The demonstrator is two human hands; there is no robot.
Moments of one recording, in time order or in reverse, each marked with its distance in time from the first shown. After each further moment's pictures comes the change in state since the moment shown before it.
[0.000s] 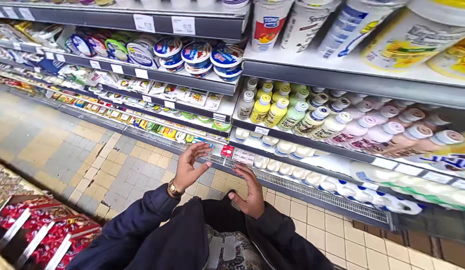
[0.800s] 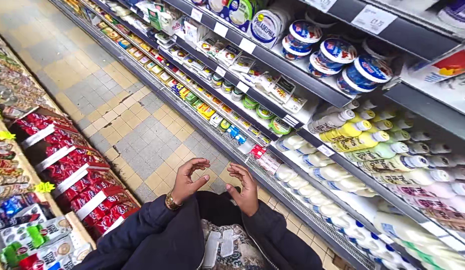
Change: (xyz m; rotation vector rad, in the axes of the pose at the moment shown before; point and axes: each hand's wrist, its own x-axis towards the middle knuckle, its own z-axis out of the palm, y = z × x) left_hand -0.241 0.040 -0.211 -0.033 0.384 -0.006; right_hand -0.020 -0.045 0.273 0.106 -0.323 0.124
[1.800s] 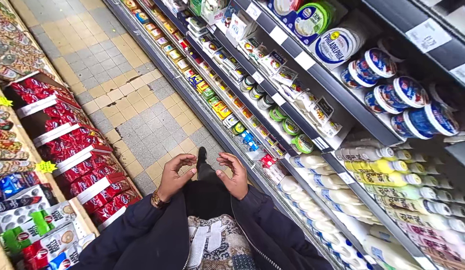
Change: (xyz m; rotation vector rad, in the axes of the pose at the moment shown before) left_hand -0.016 0.012 -0.183 0.056 0.223 -0.056; right_hand 0.104 0.022 0.171 0.054 -0.210 0.011
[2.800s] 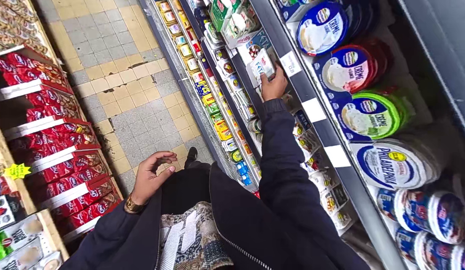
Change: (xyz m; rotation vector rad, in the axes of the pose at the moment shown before) left_hand 0.257 -0.042 -0.058 0.121 0.260 -0.122; right_hand 0.600 0.212 -0.149 -0.873 0.162 0.229
